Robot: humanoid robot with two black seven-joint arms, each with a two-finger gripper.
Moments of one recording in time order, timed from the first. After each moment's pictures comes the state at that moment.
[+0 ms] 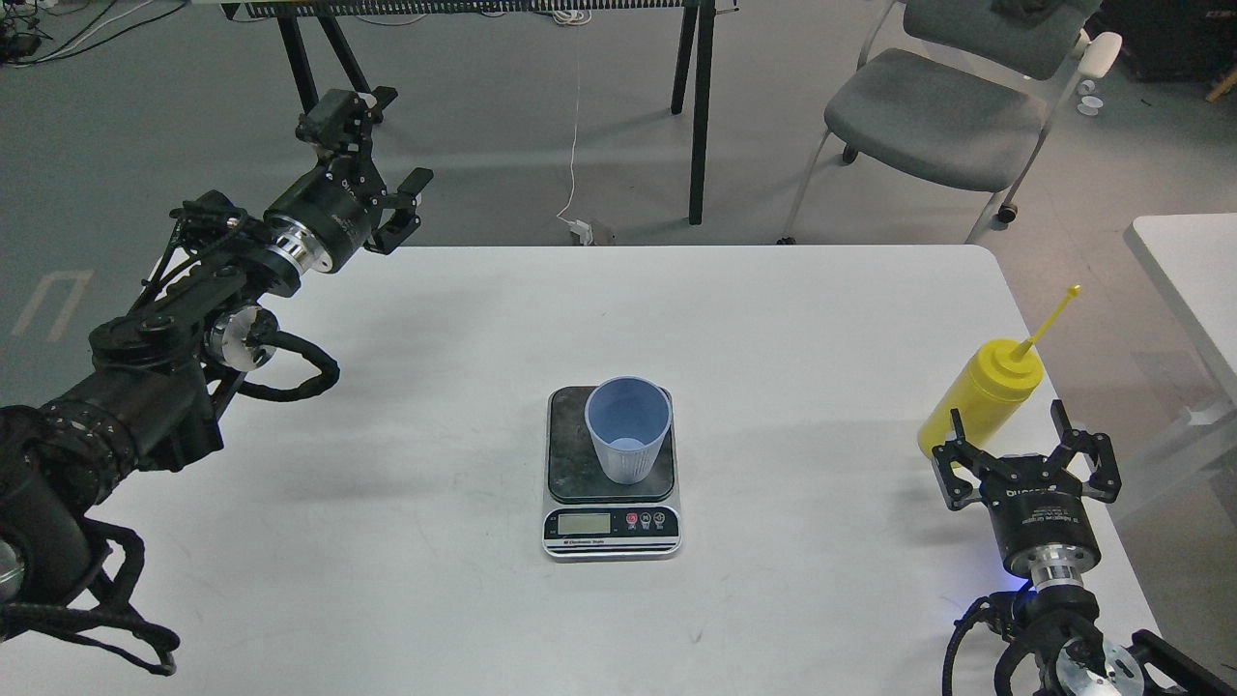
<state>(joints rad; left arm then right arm) -0.96 0.22 -0.38 -0.33 0.18 -0.49 -0.49 -0.01 -0.36 0.96 1.11 0.40 0.49 0.49</state>
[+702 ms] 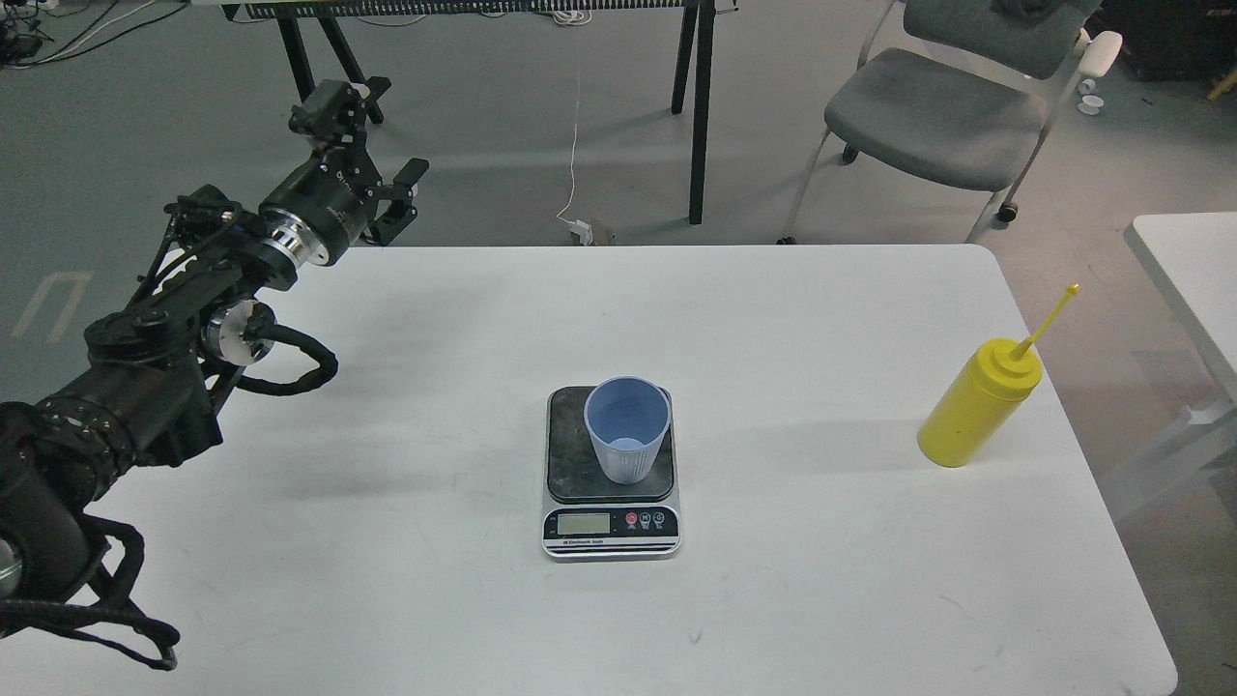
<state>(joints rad) -0.97 0.22 -0.40 -0.33 0.17 -0.49 -0.49 0.26 -0.84 0.83 0.68 0.21 0.49 0.39</state>
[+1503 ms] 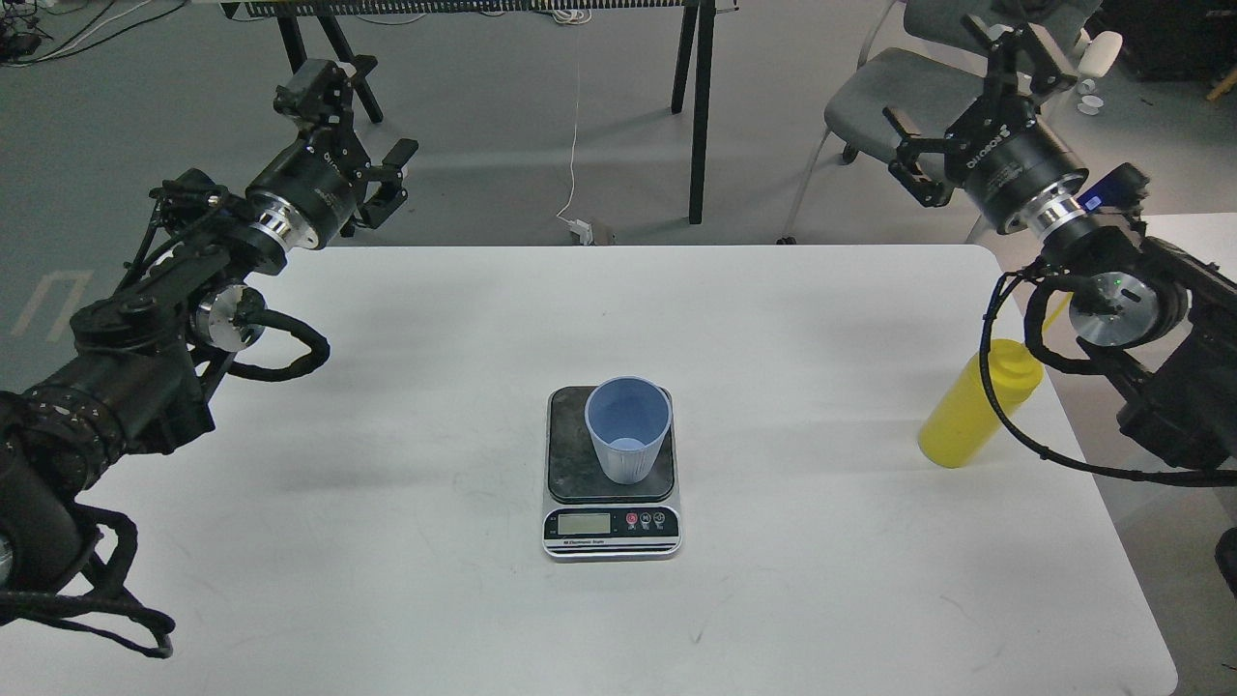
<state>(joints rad) -0.99 0.24 -0.41 -0.33 0.16 -0.49 -0.49 0.90 -0.42 0.56 0.70 0.01 0.49 0.36</state>
